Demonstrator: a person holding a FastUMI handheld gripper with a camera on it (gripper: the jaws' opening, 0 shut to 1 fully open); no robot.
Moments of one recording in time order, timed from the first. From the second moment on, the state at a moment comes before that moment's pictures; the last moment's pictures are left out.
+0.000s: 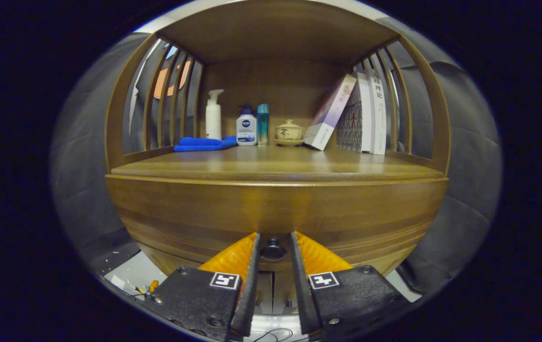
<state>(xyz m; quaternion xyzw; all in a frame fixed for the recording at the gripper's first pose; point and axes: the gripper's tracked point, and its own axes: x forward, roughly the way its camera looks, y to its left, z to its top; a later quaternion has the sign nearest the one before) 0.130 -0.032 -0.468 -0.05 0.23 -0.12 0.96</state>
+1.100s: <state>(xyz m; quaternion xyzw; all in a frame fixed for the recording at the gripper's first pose) 0.067 -0.021 -0.461 -0.03 0.22 -0.11 0.97</state>
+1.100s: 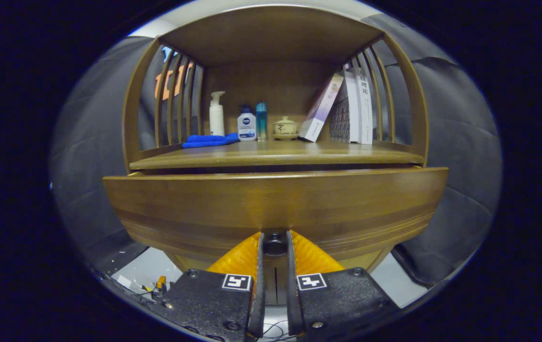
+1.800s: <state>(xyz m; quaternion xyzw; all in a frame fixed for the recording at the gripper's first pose) 0.000 -0.010 -0.460 -0.03 0.26 -0.09 0.96</state>
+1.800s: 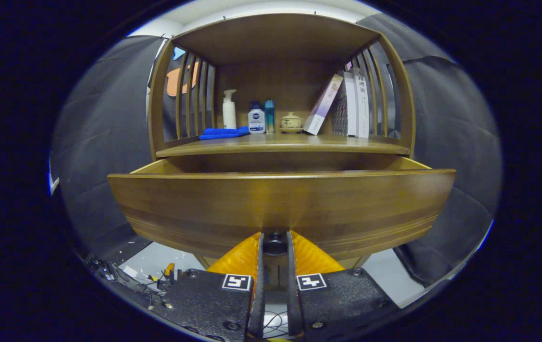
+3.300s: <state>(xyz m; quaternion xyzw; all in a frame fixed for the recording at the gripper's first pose) -0.099 0.027 -0.443 -0.05 0.34 0.01 0.94</state>
